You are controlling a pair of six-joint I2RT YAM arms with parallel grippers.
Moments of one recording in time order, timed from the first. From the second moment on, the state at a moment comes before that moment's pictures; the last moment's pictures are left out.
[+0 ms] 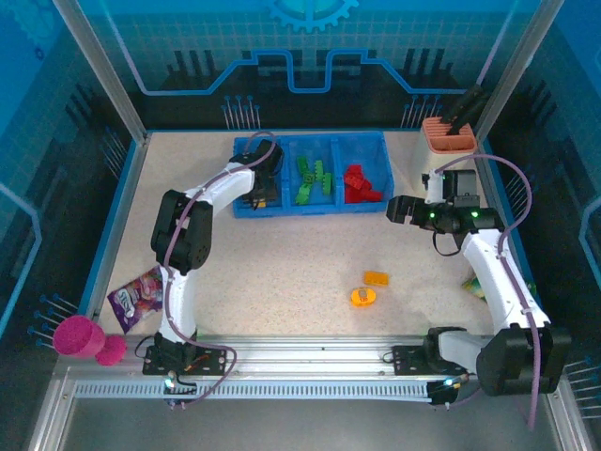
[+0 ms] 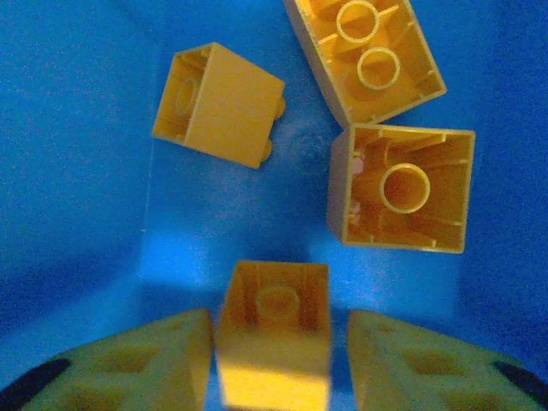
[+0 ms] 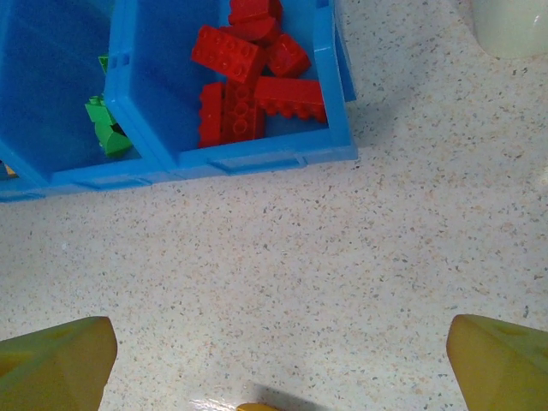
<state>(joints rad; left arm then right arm) -0.34 2.12 1.67 -0.78 -0.25 -0.55 0.01 1.16 1.01 -0.73 -0.28 0.22</state>
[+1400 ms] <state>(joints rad) -1.02 2.00 1.49 -0.45 0.13 0.29 0.01 1.00 1.09 -0.76 -0.11 0.24</state>
